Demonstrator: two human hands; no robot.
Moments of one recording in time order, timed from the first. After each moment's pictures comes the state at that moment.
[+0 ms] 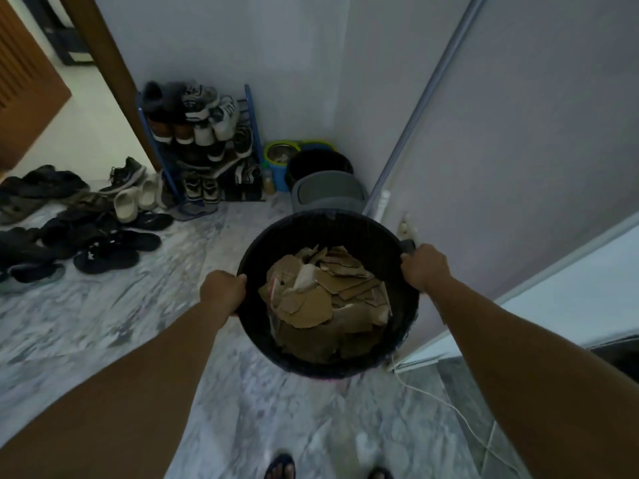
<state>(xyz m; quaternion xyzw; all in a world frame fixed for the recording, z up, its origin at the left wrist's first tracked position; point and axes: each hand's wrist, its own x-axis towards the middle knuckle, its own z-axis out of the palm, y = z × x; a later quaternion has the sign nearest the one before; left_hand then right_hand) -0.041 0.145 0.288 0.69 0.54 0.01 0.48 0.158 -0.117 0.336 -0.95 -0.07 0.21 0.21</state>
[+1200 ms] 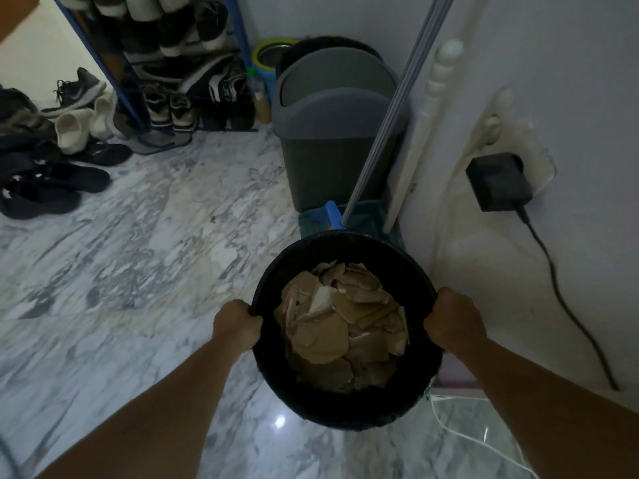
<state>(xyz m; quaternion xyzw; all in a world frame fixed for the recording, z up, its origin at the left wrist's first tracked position) 0.086 0.097 -0.116 0.74 0.54 -0.14 0.36 0.286 -0.161 -0.097 -0.96 -0.13 0.24 0.09</state>
